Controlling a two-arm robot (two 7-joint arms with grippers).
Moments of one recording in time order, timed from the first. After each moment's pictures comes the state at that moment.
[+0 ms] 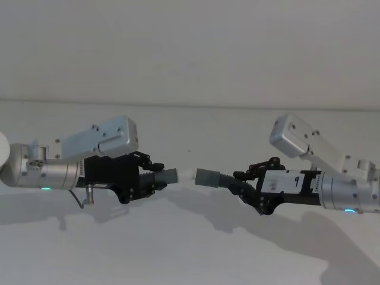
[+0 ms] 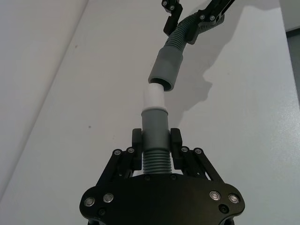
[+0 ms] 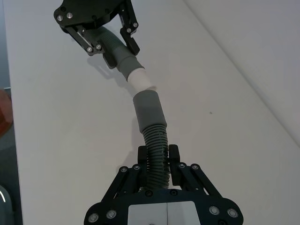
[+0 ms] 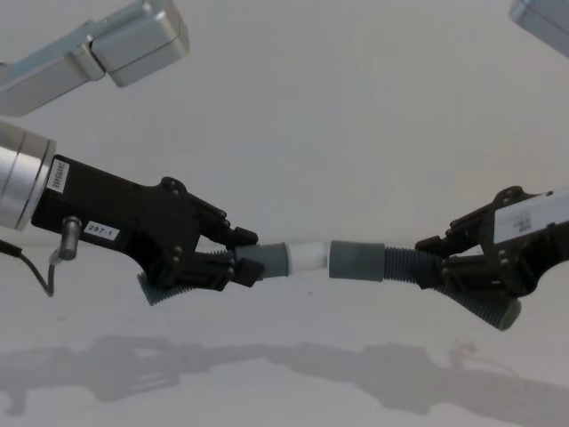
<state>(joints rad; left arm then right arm) -0.67 0.67 0.72 -1.51 -0.23 0.07 -0.86 0.50 0.67 -0.58 -1.65 0.21 0.32 0.77</state>
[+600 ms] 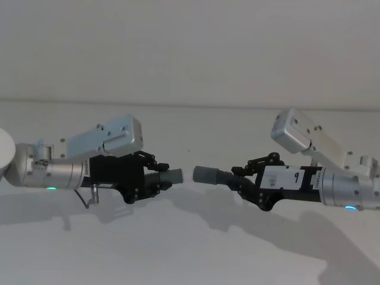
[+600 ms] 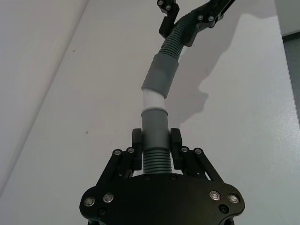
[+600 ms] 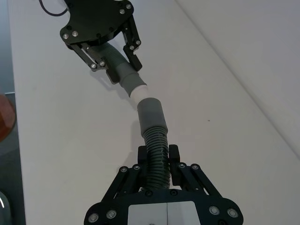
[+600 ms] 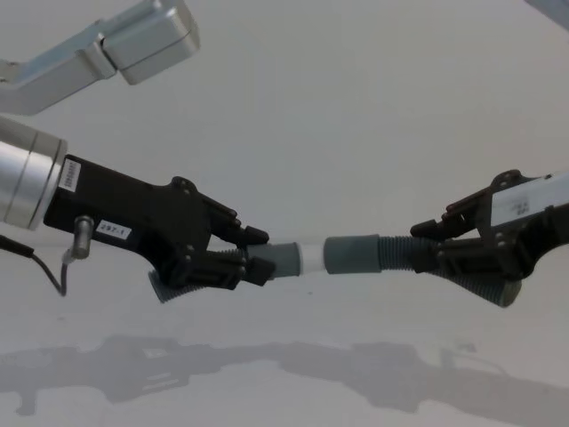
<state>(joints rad) -0.68 0.66 0.73 -1.50 -0.24 0.07 -0.86 0.50 0.68 -0.58 -1.67 0.23 0.32 0.76</state>
